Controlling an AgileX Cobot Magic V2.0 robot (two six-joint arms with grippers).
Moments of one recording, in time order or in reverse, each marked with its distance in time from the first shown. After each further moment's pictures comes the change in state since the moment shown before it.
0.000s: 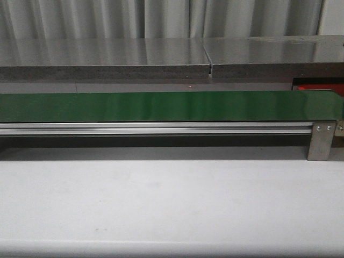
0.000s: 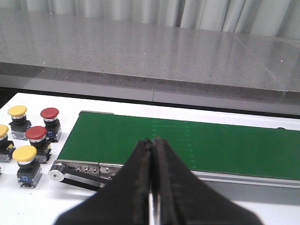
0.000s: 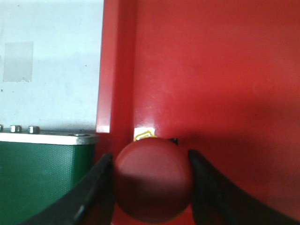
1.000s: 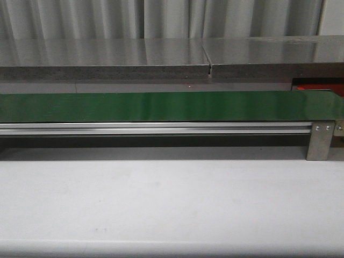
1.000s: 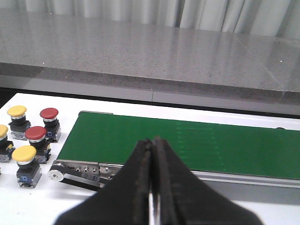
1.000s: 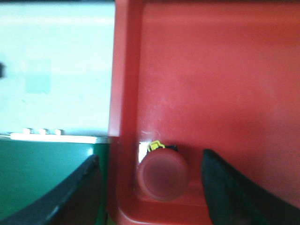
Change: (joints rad) left arm 0.000 0.000 0.000 0.000 0.000 0.000; right arm 0.000 -0.098 0.000 0.002 0.008 0.002
